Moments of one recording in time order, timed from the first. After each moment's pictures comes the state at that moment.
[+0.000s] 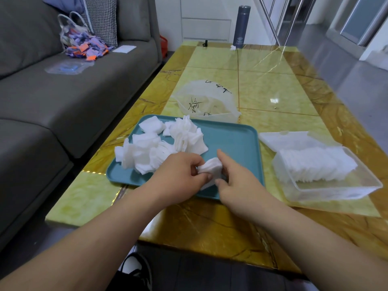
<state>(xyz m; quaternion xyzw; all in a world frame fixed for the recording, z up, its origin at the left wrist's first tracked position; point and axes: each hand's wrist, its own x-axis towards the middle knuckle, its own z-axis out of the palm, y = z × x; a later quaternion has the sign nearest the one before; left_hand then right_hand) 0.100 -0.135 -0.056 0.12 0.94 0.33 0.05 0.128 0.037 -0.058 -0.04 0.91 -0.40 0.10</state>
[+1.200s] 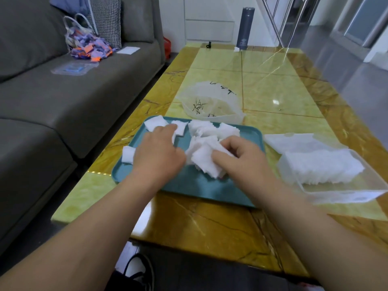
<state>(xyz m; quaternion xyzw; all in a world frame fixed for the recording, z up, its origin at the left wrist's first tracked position) 0.076 -0.164 -0.035 -0.04 0.97 0.24 -0.03 0.109 0.026 -0.034 -0.02 0.83 -0.56 -0.02</state>
